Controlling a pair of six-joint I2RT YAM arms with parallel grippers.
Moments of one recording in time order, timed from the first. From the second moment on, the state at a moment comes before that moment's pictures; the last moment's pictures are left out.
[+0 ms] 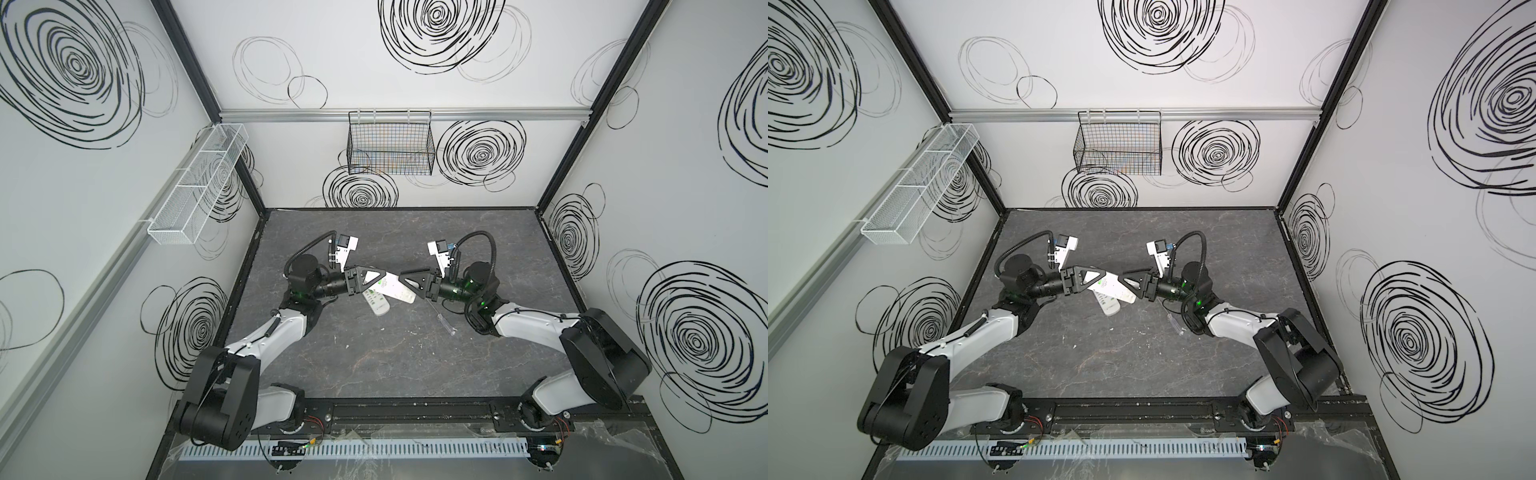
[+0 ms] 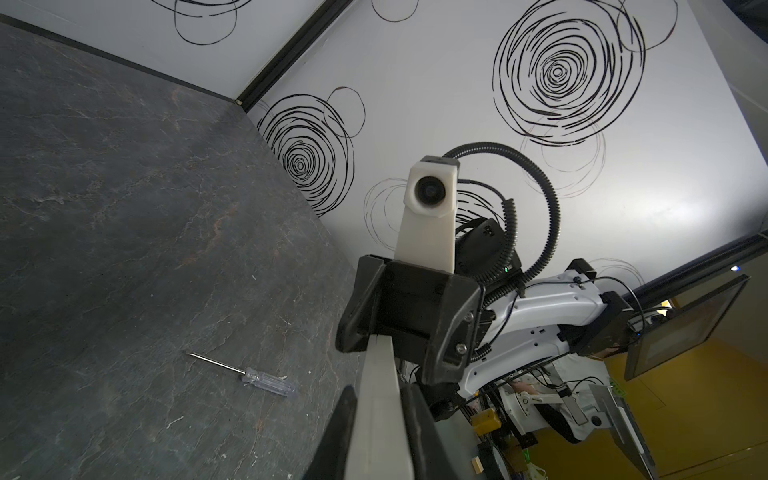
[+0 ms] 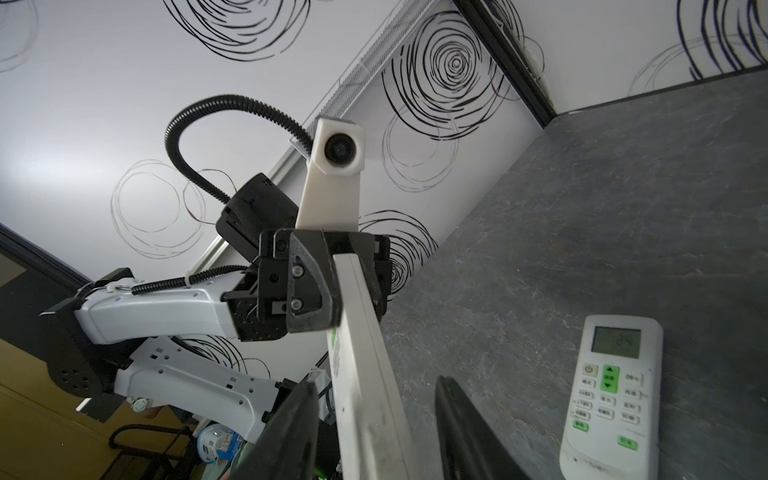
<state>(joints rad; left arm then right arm) -0.21 1.29 0.59 0.70 1.07 -0.92 0.60 1.49 0.64 0.94 -0.71 0.86</state>
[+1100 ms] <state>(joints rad) -0.13 1.31 0.63 0.37 0.82 -0.87 0.62 1.67 0.77 0.76 -0.58 1.03</state>
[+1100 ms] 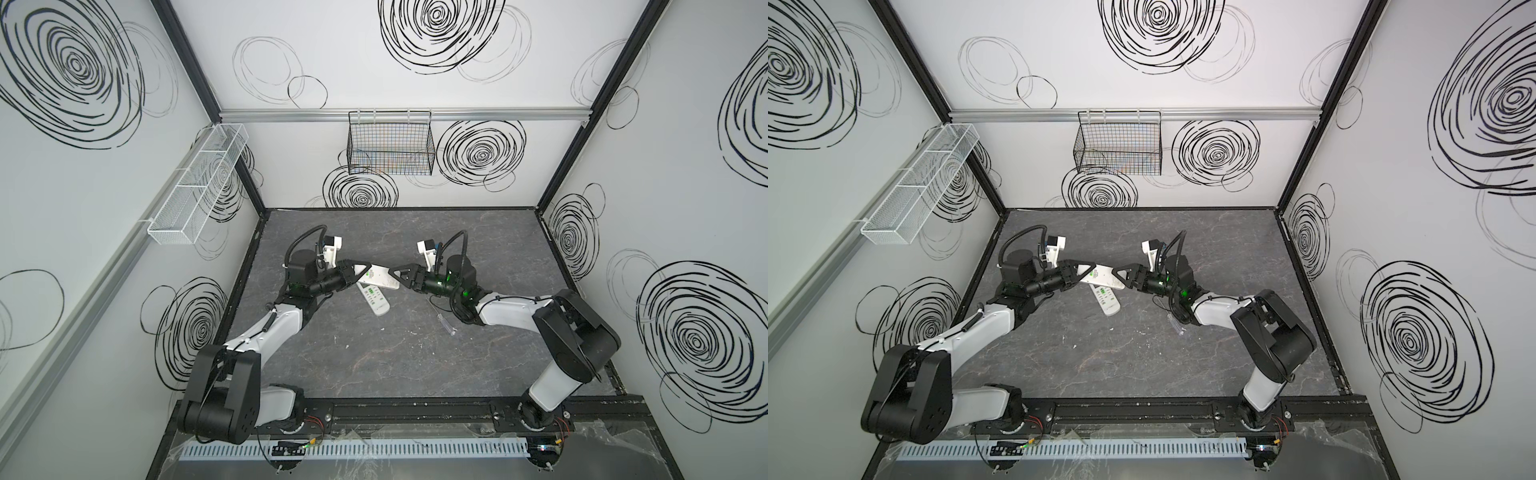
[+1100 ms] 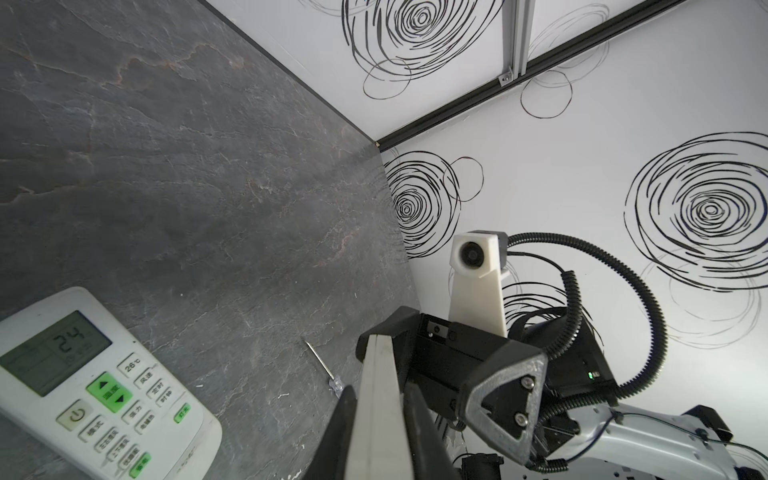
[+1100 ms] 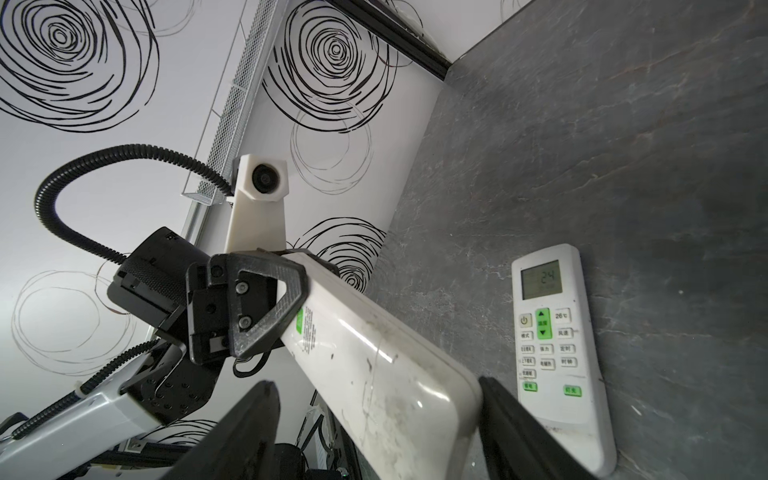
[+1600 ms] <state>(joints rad) -0.12 1.31 0.64 0.36 0.81 -0.86 0.63 1.72 0.78 0.73 -0.61 1.05</state>
